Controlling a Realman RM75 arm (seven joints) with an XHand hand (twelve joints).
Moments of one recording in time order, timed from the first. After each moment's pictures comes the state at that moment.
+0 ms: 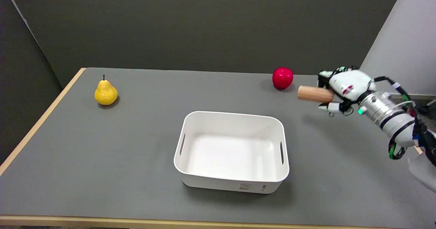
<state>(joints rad) -0.31 -0.91 -1.16 1.57 -0.76 0.24 1.33</state>
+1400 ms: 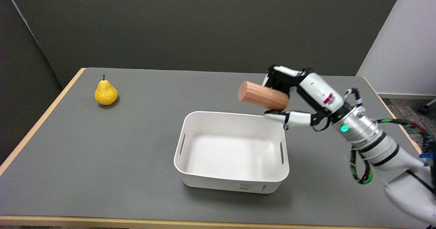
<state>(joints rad) -0.40 -0.96 -1.35 1.70 -0.12 0.73 1.24</state>
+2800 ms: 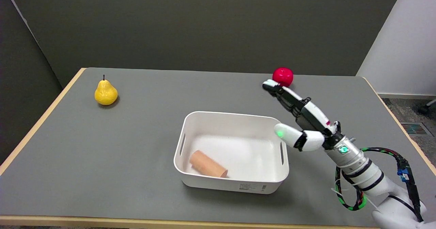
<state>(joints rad) -0.34 -0.91 -1.67 1.36 0.21 1.01 1.50</state>
